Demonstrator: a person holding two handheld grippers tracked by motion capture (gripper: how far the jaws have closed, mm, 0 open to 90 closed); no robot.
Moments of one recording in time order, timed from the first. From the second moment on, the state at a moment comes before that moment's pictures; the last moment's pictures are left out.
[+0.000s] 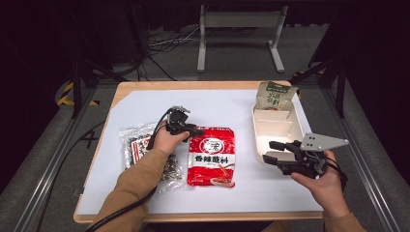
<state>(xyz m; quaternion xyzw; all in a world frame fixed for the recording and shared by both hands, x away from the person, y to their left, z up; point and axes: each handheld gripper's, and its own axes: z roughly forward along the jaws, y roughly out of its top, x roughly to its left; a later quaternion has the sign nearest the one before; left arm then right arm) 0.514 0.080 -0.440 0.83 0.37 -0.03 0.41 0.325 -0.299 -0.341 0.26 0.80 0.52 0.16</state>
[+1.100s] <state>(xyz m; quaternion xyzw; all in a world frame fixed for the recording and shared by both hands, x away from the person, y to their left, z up) 0.510 0.084 -0.436 0.85 0.34 -0.01 0.40 0.326 -0.299 -0.343 0.26 0.80 0.52 0.15</state>
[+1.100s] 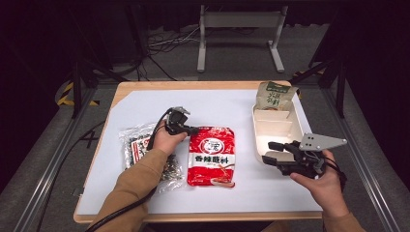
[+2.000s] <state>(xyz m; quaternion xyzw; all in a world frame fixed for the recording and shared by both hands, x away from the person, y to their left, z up) 0.466 0.095 -0.355 0.85 0.26 0.02 0.46 0.326 -0.297 -0.343 0.26 0.80 0.52 0.15</state>
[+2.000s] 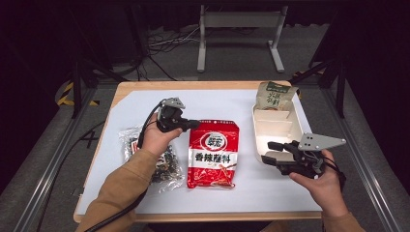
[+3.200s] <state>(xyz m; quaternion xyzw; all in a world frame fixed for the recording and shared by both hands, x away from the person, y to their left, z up) 0.372 0.100 -0.300 0.84 0.11 0.05 0.53 0.320 -0.278 -0.347 0.22 0.83 0.51 0.10</state>
